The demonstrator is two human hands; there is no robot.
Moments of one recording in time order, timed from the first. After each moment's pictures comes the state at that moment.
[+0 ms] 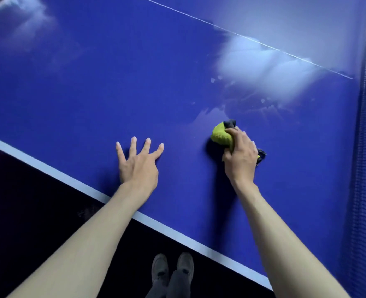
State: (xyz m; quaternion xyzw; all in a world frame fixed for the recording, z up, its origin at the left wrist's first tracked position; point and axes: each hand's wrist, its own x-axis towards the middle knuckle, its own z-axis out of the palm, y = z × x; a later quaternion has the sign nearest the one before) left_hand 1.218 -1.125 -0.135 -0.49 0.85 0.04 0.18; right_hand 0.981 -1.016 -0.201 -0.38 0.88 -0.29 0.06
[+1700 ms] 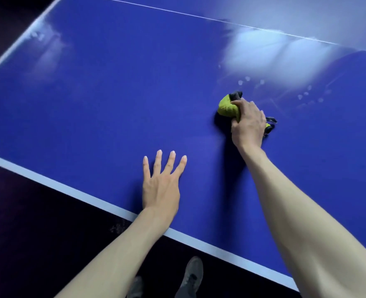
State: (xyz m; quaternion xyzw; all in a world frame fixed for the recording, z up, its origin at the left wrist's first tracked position) left_hand 1.268 -1.164 -0.158 -0.39 0.90 -0.04 0.18; right_hand 0.995 -1.164 -0.198 -0.34 0.89 -0.30 0.07
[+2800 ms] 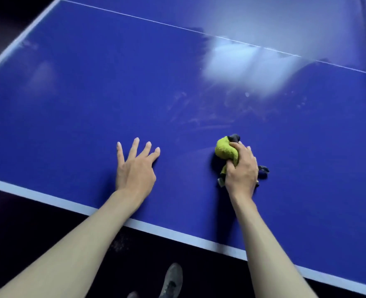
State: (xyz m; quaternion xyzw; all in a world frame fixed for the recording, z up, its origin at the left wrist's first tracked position) left_hand 1.342 -1.308 -0.155 -0.40 0.91 0.04 0.07; right_hand 1.140 -1.133 -0.191 -0.19 0.90 -0.39 0.08
